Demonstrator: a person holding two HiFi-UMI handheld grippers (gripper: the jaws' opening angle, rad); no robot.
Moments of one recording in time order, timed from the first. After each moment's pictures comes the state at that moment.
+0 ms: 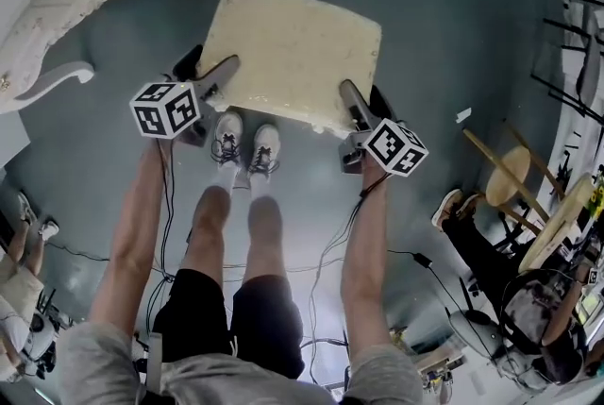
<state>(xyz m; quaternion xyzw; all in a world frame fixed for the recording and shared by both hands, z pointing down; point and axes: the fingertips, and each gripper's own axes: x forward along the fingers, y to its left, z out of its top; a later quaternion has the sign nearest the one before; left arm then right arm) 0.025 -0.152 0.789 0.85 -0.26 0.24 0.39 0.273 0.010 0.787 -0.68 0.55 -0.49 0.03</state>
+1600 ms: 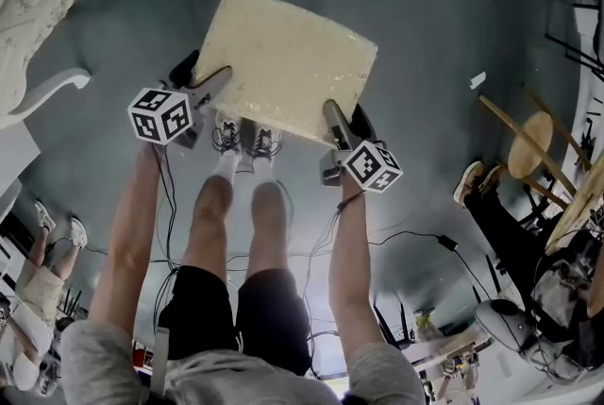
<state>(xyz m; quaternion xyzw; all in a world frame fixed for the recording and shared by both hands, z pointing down) 0.044 -0.072 0.836 0.87 -0.17 0.30 0.34 0.243 0.142 0.850 -0.70 0.47 -0.51 0.12</state>
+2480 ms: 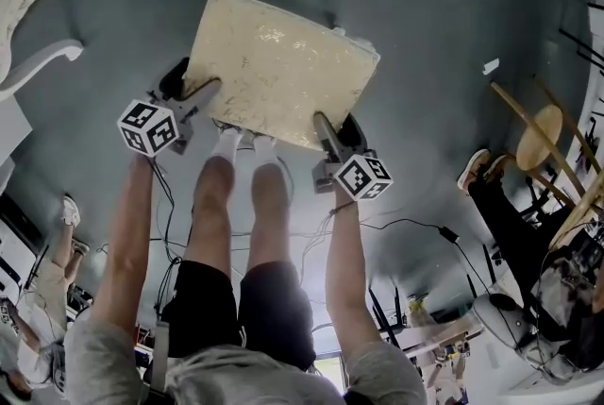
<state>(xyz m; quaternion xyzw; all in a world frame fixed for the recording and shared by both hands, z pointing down) -0.036 -0.006 0.872 0.87 -0.16 0.29 0.37 0.161 0.204 0.882 -0.67 0.50 -0.54 0.12</state>
